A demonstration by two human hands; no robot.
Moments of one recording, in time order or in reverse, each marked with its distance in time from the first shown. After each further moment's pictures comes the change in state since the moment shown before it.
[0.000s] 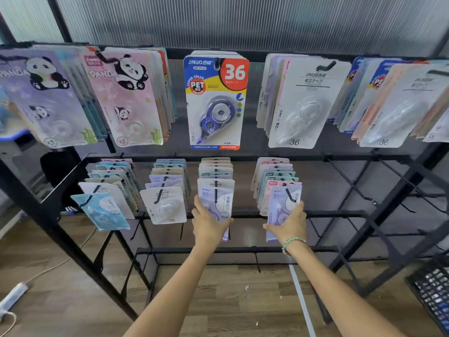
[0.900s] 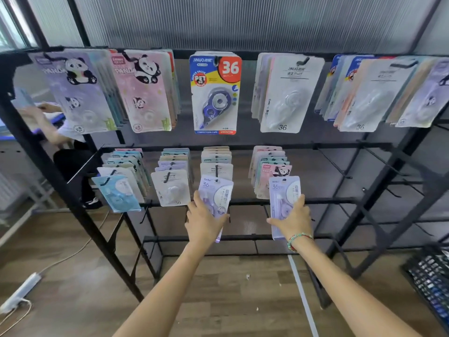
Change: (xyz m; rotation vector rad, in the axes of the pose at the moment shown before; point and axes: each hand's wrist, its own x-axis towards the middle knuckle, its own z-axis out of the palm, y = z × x) left_hand -0.073 -0.001 -0.039 0.216 0.043 0.073; right_hand -0.062 0.009 -0.038 -0.146 -0.006 -0.004
